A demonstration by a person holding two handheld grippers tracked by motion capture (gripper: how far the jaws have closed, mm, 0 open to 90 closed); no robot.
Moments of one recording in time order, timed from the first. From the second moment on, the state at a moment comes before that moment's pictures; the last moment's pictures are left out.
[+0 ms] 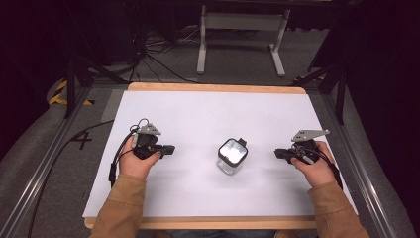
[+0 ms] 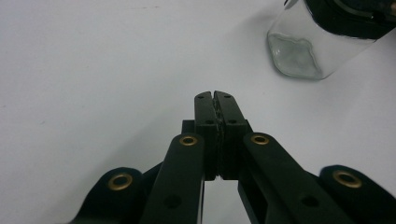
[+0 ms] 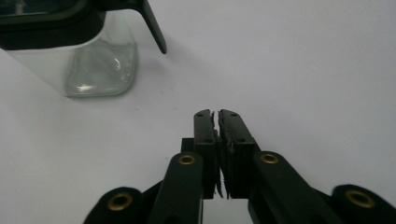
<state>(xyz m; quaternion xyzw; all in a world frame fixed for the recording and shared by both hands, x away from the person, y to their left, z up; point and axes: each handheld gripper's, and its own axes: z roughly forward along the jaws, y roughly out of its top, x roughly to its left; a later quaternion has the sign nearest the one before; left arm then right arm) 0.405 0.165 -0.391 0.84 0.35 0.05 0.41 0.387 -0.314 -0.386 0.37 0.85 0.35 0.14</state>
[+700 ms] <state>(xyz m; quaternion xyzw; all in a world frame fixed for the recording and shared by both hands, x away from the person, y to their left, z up) 0.431 0.090 -0.400 0.84 0.32 0.03 0.43 0.367 -0.303 -0.393 0.37 0.84 0.37 0.12</state>
